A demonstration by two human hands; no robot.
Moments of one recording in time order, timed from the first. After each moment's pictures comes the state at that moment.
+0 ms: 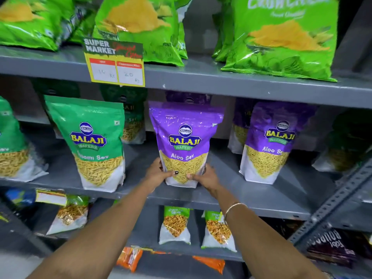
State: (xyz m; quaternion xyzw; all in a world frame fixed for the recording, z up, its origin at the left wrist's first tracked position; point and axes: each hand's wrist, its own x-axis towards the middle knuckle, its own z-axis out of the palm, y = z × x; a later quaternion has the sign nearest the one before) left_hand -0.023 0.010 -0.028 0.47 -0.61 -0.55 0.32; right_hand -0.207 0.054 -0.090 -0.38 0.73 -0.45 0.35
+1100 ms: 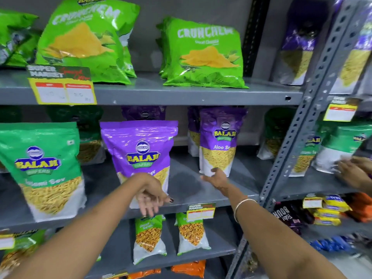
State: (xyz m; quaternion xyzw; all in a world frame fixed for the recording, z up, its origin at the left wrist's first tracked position) left_hand -0.077 0.075 0.047 0.43 -0.73 -0.43 -0.32; right_hand -0.284 0.184 -0.014 -0.29 0.82 -0.44 0.24
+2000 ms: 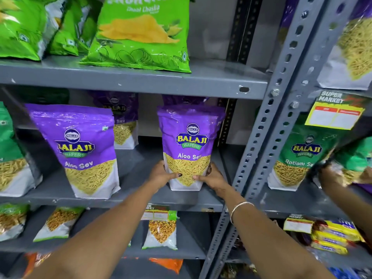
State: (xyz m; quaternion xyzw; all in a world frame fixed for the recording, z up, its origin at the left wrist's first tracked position) left_hand -0.270 0.125 -0.032 0.49 -0.66 -0.52 0.25; right_hand -0.437 0.223 -0.040 -0.33 0.68 -0.53 0.39
